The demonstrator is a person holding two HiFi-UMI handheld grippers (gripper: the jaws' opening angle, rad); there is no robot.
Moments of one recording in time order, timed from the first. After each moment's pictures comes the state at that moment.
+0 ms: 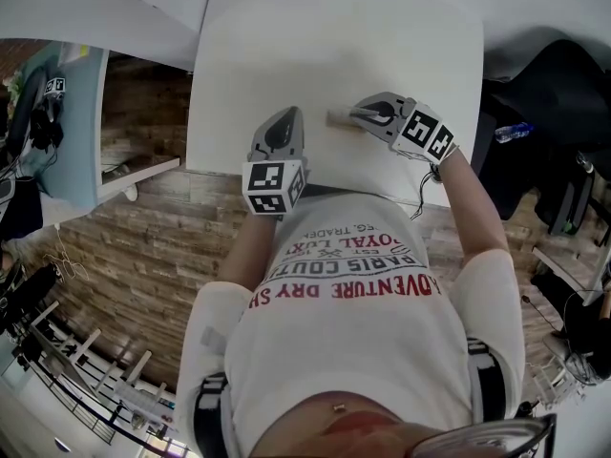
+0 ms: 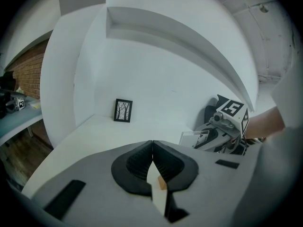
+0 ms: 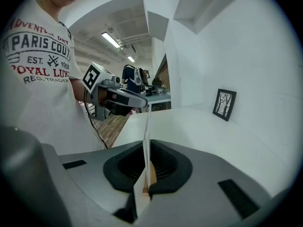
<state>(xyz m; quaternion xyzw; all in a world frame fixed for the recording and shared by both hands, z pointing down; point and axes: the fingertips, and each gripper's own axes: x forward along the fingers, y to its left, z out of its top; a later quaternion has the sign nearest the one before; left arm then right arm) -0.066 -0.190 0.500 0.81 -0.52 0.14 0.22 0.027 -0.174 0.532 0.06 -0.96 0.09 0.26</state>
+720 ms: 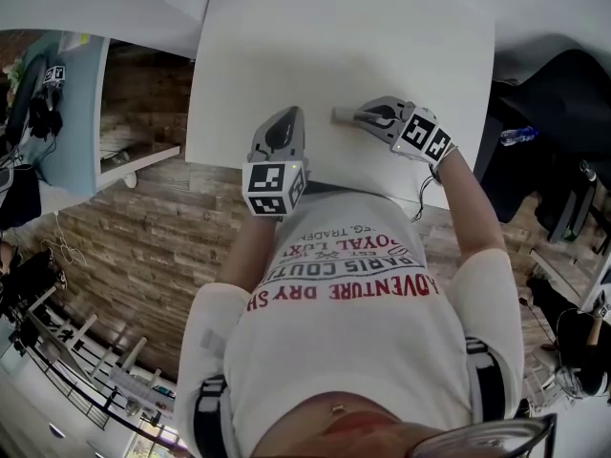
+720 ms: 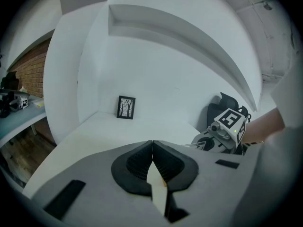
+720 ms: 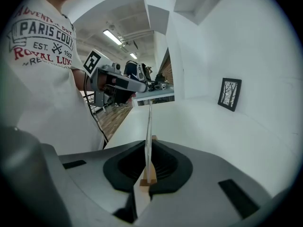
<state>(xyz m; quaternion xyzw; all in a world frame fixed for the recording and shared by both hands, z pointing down) -0.069 -0.191 0.511 0.80 -0.53 0.16 0.23 0.029 -0.169 0.578 0.03 -0.96 0.10 0.27</state>
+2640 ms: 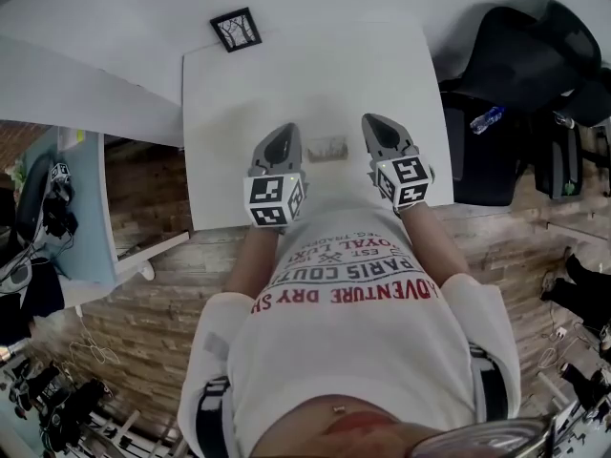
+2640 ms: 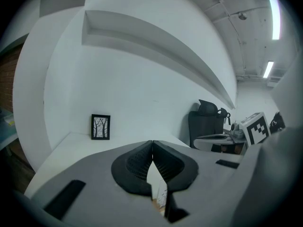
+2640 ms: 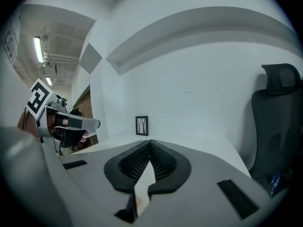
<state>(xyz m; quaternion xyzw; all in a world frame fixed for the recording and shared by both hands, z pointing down) -0.015 -0.211 0.452 0.88 -0.44 0.12 0.15 0.131 -0.195 0.476 0.57 -0.81 0.13 0.08</state>
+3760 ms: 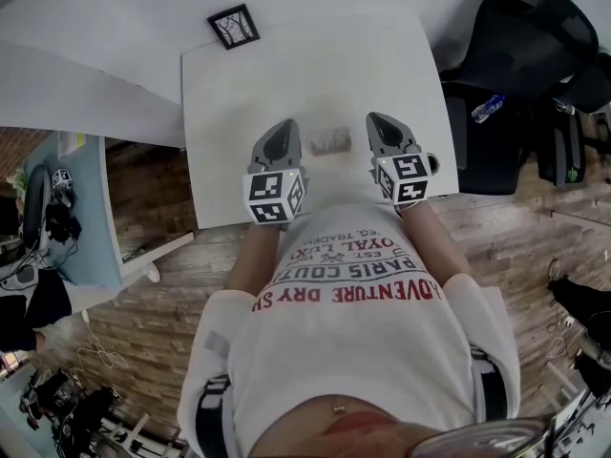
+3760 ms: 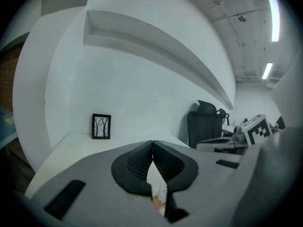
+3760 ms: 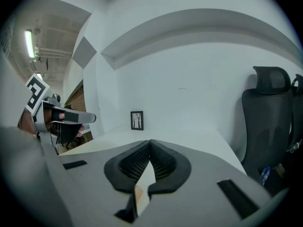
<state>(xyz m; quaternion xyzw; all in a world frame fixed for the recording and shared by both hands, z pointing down) -0.026 -0.207 0.453 0.88 -0.43 0.11 0.15 0.131 -0.179 0.490 0.61 -0.77 0.14 0.10</state>
